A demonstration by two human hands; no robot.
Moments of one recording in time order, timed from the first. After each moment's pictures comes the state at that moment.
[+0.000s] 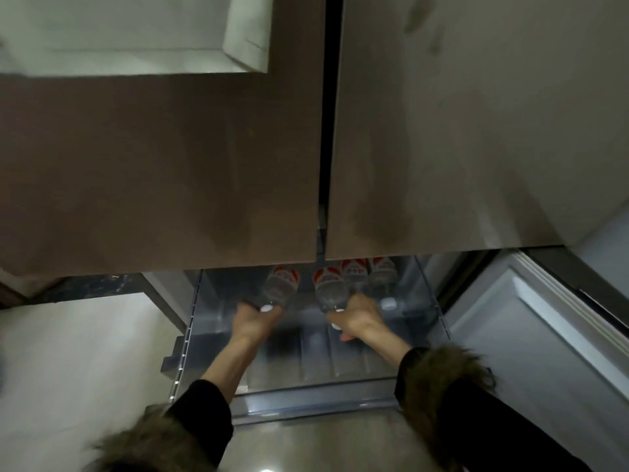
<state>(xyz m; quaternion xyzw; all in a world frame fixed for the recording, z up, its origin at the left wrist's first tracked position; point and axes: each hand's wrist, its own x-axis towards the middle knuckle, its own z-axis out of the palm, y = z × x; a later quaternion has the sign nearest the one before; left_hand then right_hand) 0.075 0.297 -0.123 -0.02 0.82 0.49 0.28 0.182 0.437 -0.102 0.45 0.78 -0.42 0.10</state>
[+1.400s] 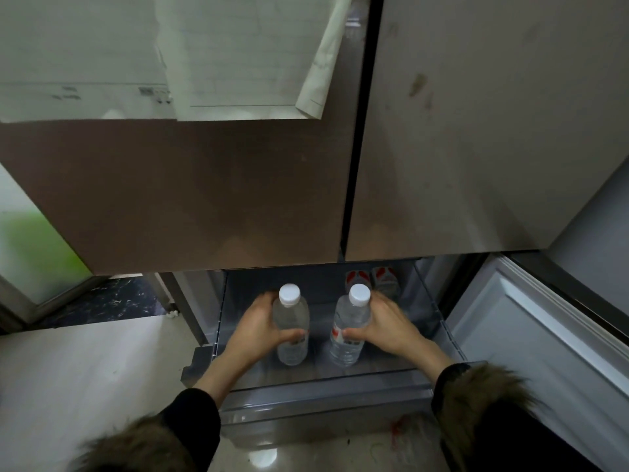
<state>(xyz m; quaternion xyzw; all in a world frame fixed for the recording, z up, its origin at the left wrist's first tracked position) 0.080 0.240 -0.075 0.34 0.87 0.33 0.17 0.228 0.421 -0.065 0.27 0.91 -0.31 -0.03</state>
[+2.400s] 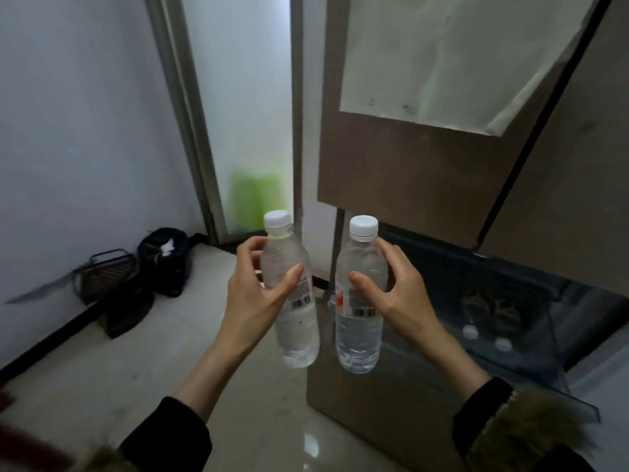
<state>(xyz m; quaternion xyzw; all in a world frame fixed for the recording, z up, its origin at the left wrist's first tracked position) 0.250 0.014 0.049 0.10 0.81 0.55 -0.18 0.273 0.214 0.057 -0.08 0.85 -0.49 -0.18</state>
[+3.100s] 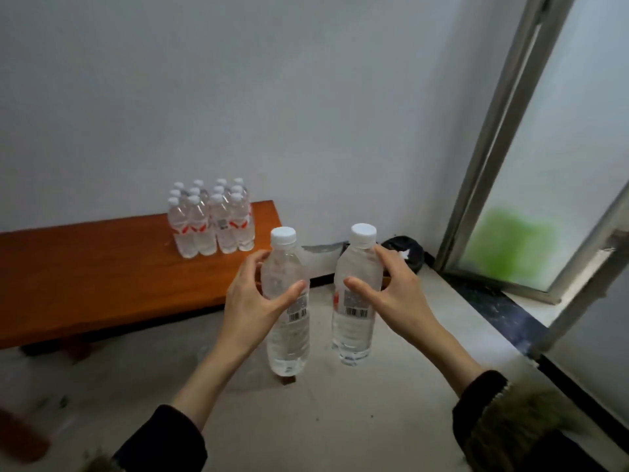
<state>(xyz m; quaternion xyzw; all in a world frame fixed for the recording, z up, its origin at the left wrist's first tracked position) 0.424 -0.471 0.042 -0.25 0.82 0.40 -0.33 0.285 -0.310 0.055 -0.39 0.79 -0.48 0.01</state>
